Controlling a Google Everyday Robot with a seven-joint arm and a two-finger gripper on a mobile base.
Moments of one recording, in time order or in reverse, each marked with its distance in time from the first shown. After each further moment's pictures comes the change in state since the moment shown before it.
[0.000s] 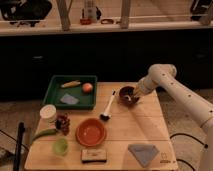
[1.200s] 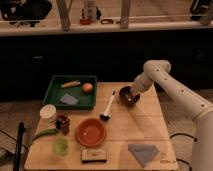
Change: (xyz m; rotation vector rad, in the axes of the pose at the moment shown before) arm -0.011 -0.016 0.008 -0.043 0.001 -0.050
